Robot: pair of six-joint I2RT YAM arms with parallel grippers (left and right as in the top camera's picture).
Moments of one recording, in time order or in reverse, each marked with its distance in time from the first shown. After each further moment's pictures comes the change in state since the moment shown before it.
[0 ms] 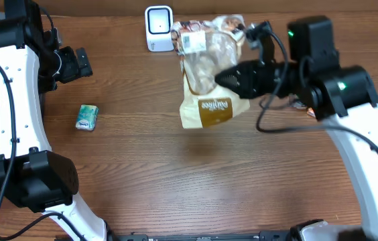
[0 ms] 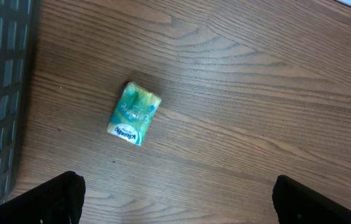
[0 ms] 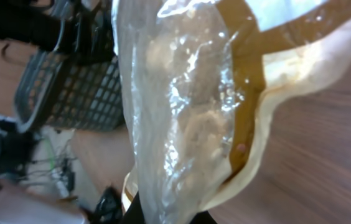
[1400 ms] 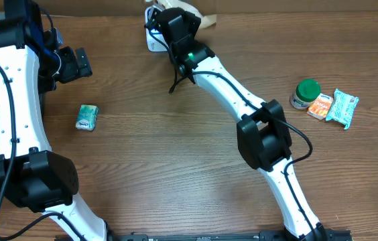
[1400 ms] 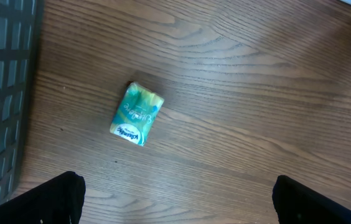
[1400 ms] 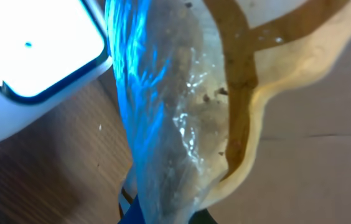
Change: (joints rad) left arm 0.000 0.000 0.000 0.000 -0.007 0.000; right arm 0.272 0.999 0.540 0.756 1.304 -1.122
